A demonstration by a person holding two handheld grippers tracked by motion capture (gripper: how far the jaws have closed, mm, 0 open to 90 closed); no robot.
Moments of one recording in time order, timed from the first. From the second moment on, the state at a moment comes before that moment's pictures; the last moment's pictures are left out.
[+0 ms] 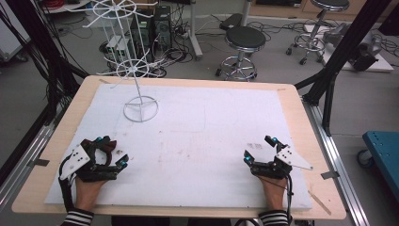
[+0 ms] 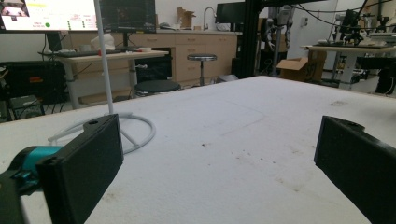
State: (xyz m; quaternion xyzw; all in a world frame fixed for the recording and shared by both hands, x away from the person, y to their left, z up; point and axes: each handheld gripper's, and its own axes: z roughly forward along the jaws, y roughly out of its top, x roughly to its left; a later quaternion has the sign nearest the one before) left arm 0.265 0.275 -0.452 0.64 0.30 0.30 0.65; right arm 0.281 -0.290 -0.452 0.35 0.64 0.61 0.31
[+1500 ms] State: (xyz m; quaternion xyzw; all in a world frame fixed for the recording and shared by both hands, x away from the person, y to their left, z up) left arm 0.300 0.330 -0.373 0.80 0.24 0.20 0.51; right arm 0.281 -0.289 -0.451 0.35 0.65 0.61 0.31
